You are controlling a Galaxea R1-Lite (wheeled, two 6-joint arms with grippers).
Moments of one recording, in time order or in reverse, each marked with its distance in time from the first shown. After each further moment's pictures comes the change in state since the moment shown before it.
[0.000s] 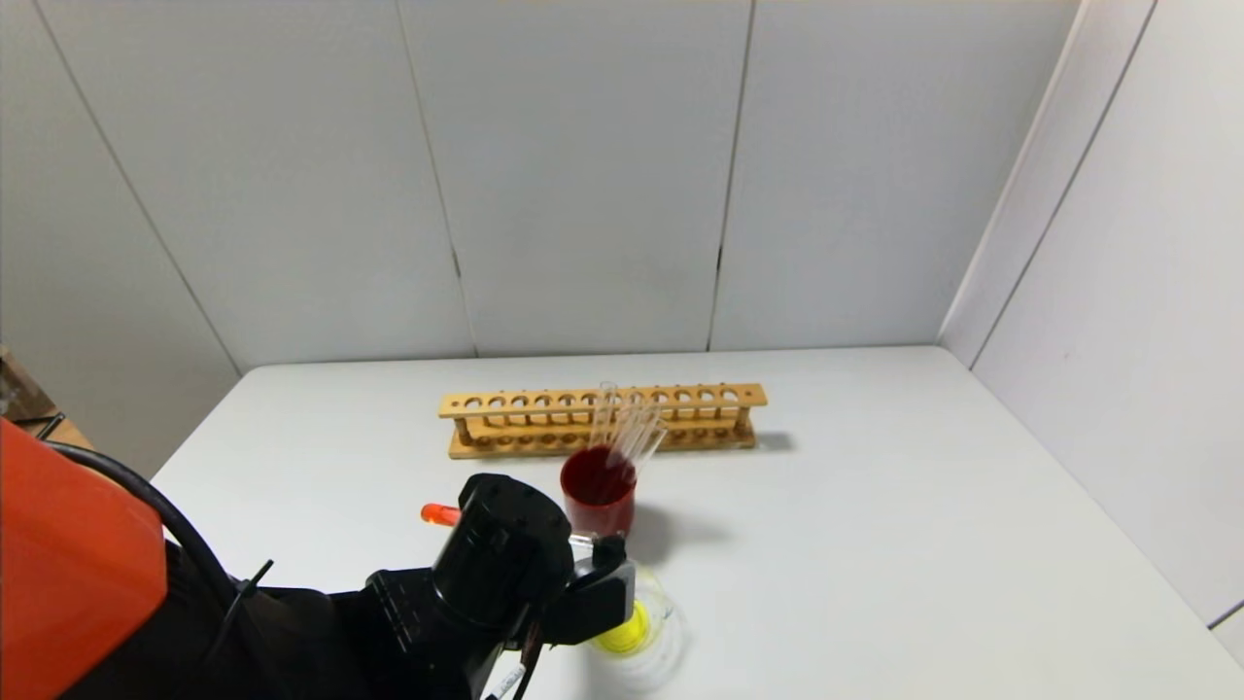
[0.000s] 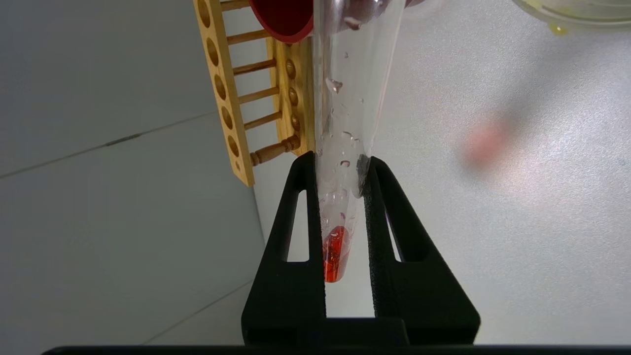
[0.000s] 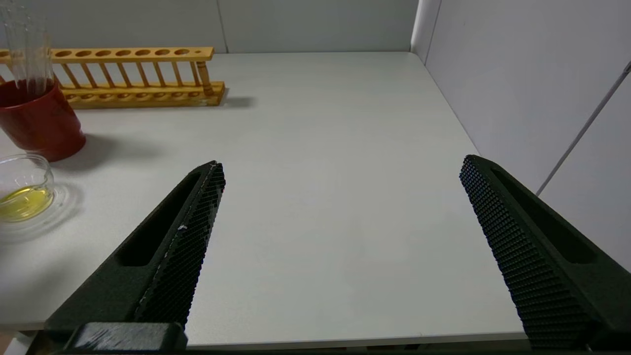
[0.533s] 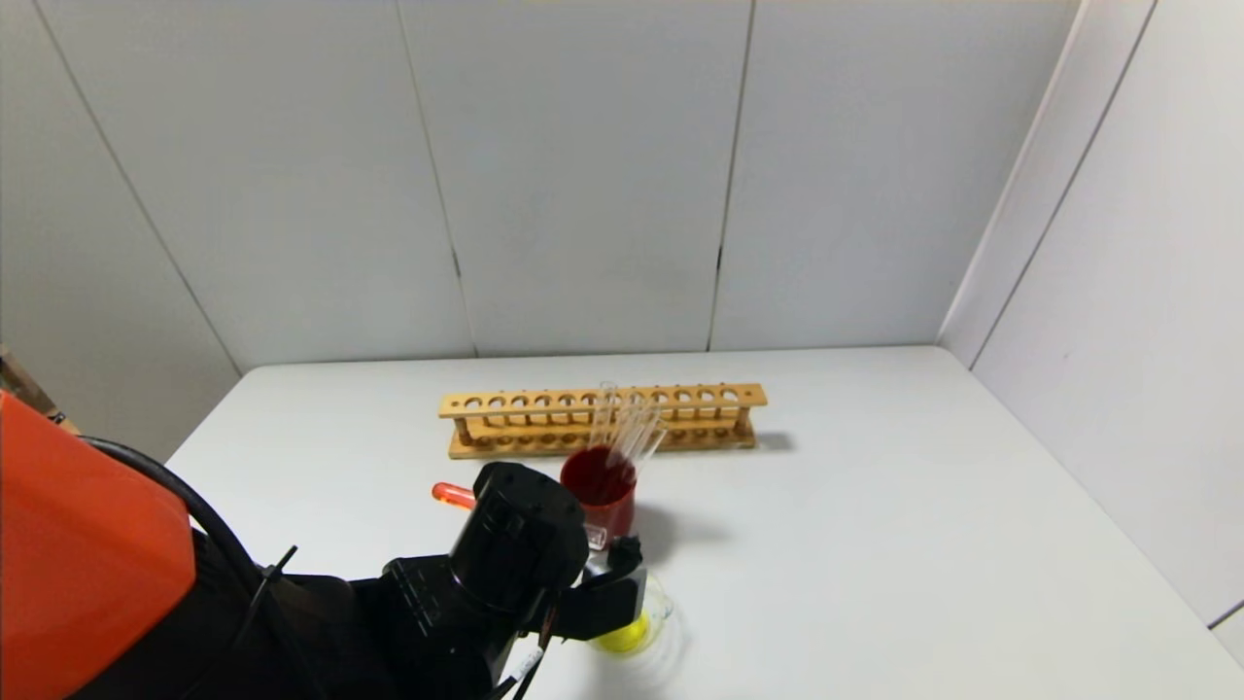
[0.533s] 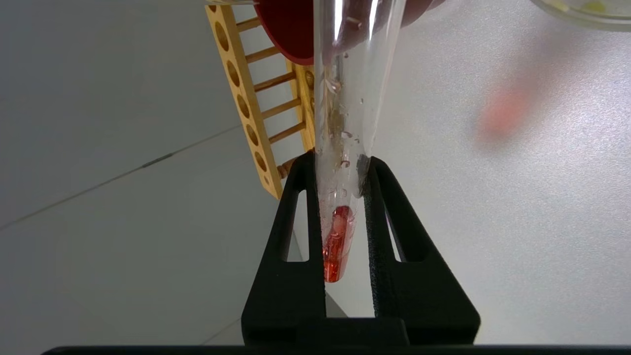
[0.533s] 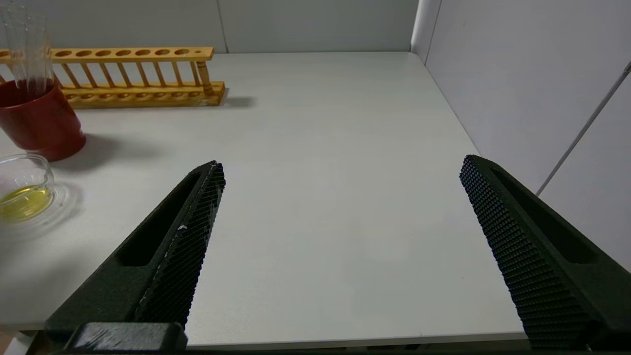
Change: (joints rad) left arm -0.001 0.022 -0.045 0.000 0.013 0.119; right arm 0.000 0.000 0.000 0.000 0.000 0.000
